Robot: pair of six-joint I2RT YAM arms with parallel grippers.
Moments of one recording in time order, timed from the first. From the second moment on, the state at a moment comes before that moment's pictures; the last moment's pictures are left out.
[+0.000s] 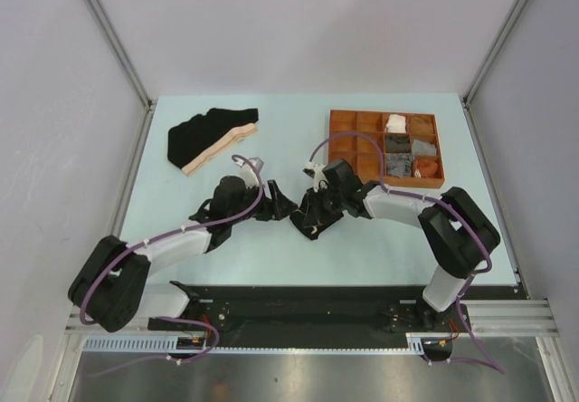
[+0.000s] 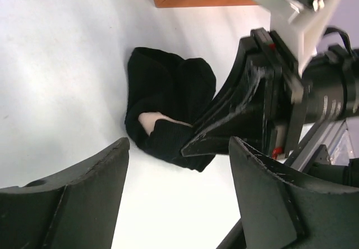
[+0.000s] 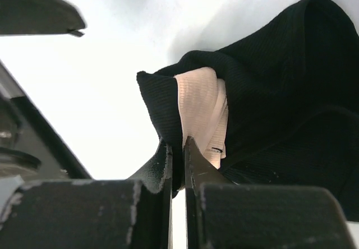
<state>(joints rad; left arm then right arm) -0.56 1.31 0.52 0.35 0.28 -0.63 0.69 1.71 0.96 -0.12 -0.39 0.29</state>
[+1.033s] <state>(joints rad) -0.57 1.65 0.53 0.63 0.37 -0.57 0.50 1.69 0.83 -0.01 -0.50 0.50</state>
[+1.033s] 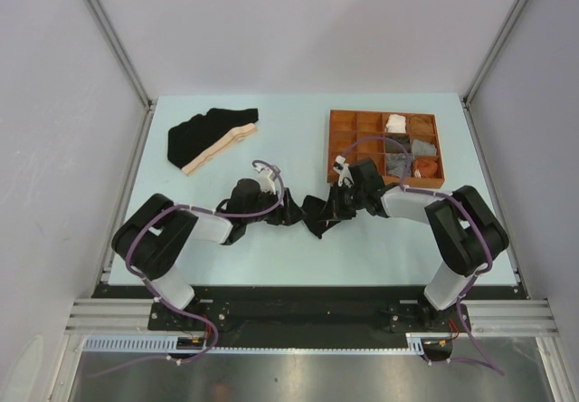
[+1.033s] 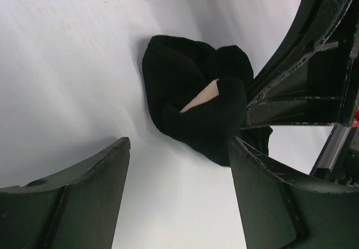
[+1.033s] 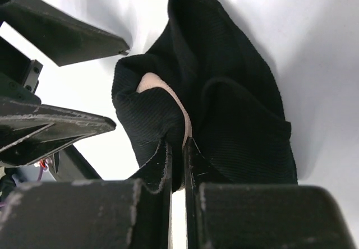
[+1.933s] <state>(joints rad) -0.61 1.79 0.67 0.62 0.40 -0.54 0.49 1.64 0.82 -0.03 -0.45 0.44</state>
